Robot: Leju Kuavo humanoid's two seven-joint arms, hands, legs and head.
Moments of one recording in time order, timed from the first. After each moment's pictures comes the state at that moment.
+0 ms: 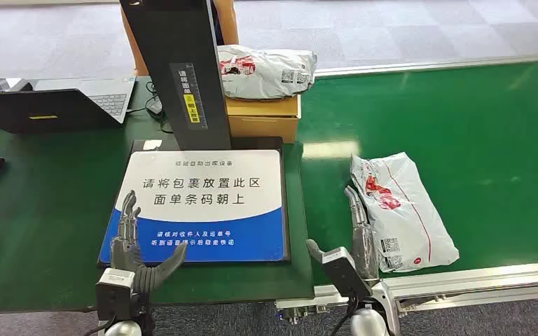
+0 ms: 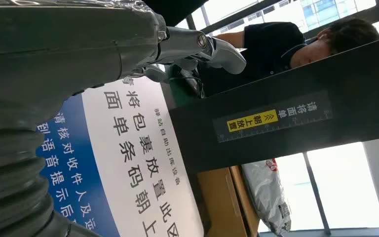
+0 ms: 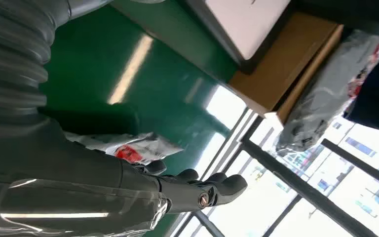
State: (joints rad) left arm 0.11 -0.17 -0.17 -1.51 -0.40 0.19 -0.64; right arm 0.02 0.10 0.08 -1.40 0.61 -0.48 -0.34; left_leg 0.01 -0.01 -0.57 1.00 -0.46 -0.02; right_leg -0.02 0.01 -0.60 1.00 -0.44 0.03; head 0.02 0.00
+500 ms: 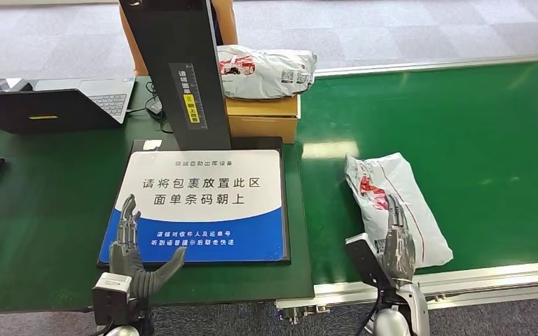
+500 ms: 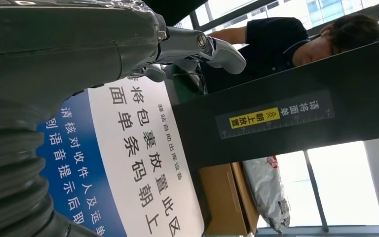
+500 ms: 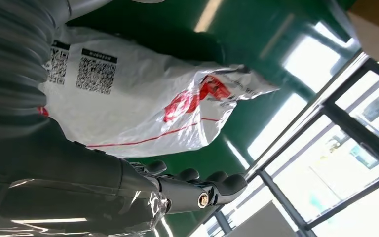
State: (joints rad) left arm 0.13 -0.17 -0.17 -1.52 -0.38 0.17 -0.64; right arm 0.04 0.08 -0.08 -1.41 0.79 -0.51 -0.15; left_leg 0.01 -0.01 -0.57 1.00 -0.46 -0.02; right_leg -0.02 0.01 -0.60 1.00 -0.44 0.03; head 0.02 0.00
